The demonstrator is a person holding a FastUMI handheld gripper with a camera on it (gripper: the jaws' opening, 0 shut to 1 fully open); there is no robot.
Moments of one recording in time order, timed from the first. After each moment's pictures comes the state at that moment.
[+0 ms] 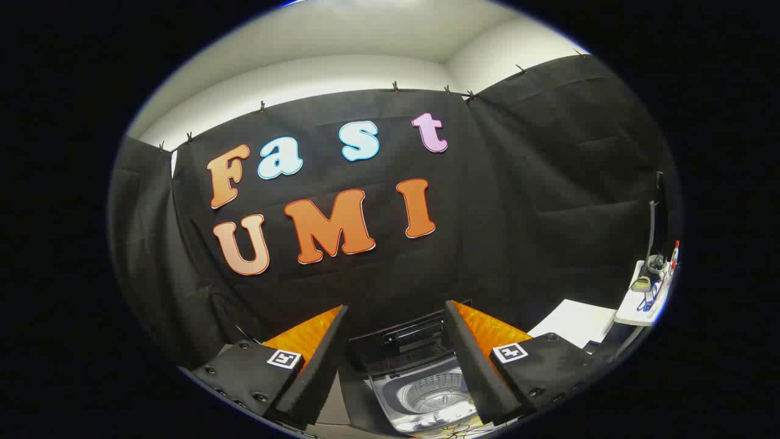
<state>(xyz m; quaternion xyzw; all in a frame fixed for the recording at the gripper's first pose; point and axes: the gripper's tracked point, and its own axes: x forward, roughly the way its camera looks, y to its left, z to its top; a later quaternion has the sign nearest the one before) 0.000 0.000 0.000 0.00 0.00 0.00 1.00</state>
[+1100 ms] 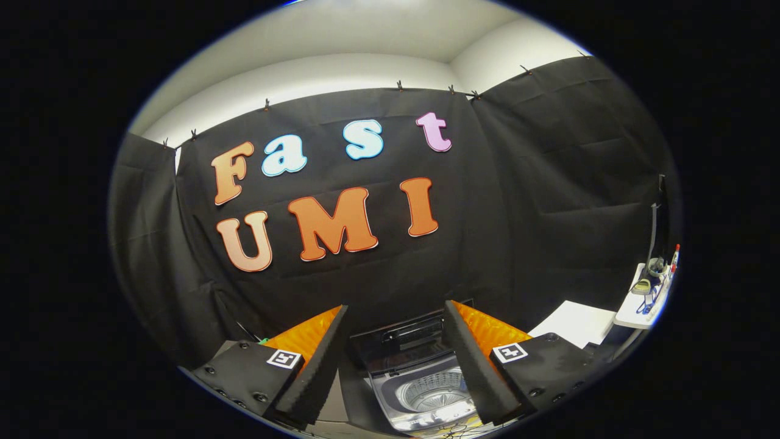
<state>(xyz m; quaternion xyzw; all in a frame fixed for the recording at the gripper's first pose) -0.007 0.001 -0.001 0.00 0.00 0.01 1.00</state>
